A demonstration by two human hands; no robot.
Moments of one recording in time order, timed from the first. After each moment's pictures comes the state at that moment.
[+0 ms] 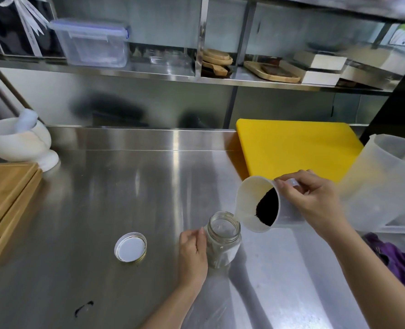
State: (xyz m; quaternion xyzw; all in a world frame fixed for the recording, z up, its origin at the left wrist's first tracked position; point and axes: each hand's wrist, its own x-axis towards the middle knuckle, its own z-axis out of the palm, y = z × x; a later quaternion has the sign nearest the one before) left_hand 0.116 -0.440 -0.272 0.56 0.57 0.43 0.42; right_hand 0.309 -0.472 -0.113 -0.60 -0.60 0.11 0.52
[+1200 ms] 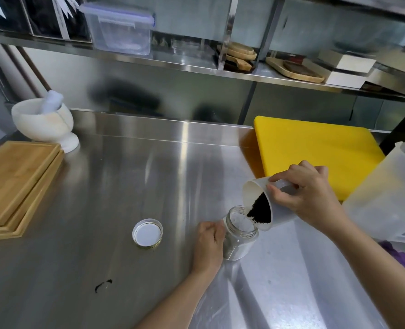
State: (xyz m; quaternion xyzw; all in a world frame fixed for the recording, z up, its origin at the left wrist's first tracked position) left_hand 0.114 -0.434 -0.280 0.55 0.52 0.42 0.50; right_hand 0.268 -0.455 -0.103 -0.60 -0.73 -0.09 0.31
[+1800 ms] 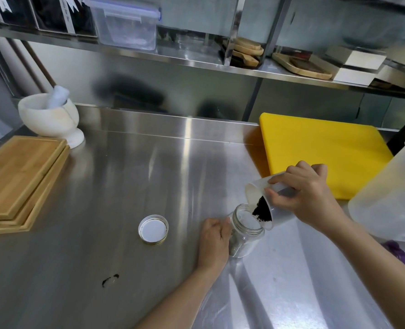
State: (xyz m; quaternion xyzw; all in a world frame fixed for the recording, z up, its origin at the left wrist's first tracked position) left_hand 0.113 -0.434 -0.275 0.57 0.53 0.42 0.47; right_hand 0.265 -0.446 -0.117 -0.57 -0.77 -0.16 0.26
